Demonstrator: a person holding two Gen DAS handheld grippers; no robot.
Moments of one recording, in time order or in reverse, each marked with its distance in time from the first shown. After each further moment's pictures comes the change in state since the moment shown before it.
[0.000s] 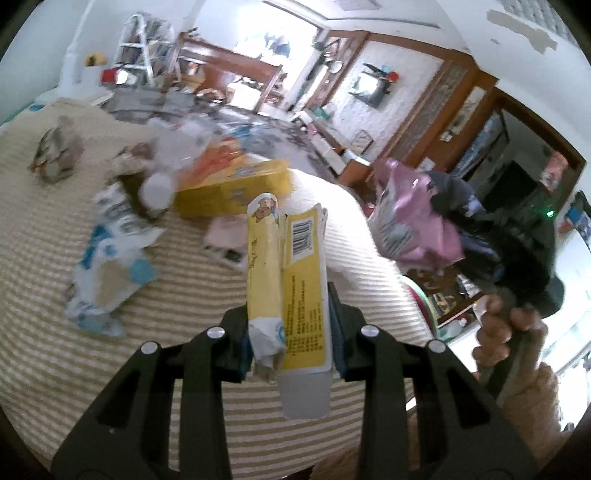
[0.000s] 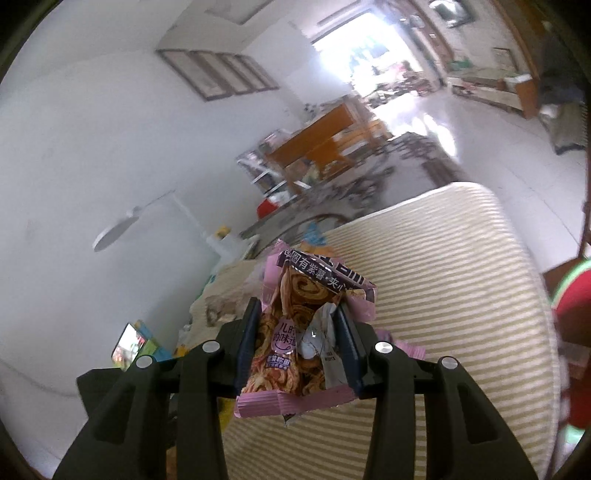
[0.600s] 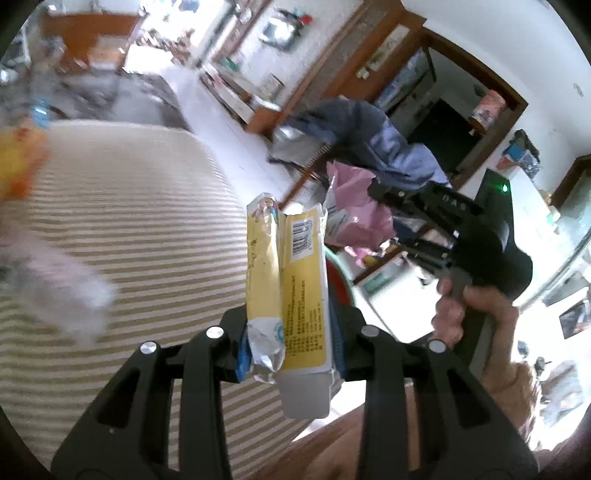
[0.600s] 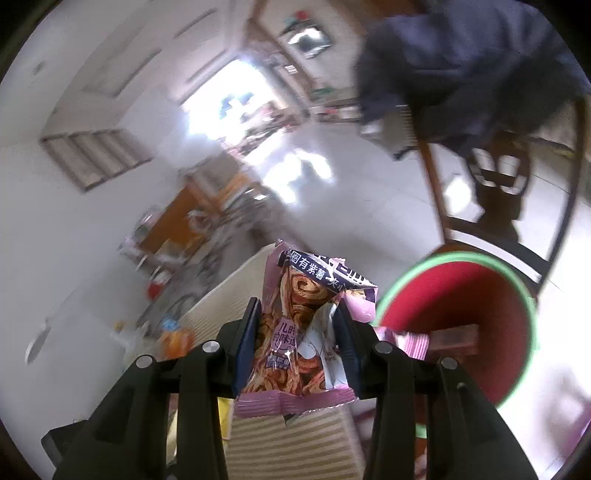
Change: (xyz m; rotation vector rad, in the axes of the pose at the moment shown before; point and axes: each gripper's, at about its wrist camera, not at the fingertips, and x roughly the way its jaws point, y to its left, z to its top) left arm 0.129 -0.151 -0.003 0.143 0.235 -0.320; right arm -0.121 -0.128 0.024 0.307 -0.223 -0.433
